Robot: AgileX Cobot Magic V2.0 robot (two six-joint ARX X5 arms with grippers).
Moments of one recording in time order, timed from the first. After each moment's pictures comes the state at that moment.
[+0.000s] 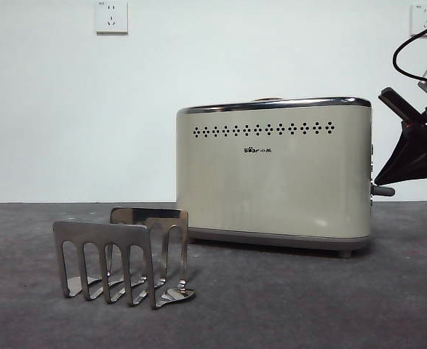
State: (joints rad) left arm -0.68 1.48 2.03 -1.32 -0.03 0.06; right arm -0.06 1.61 0.90 -0.11 -0.58 0.33
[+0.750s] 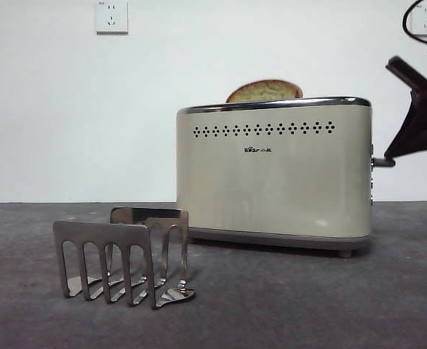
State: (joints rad) left arm -0.66 1.48 2.03 -1.32 -0.03 0.06; right arm -0.05 1.44 0.89 -0.17 -0.54 0.34
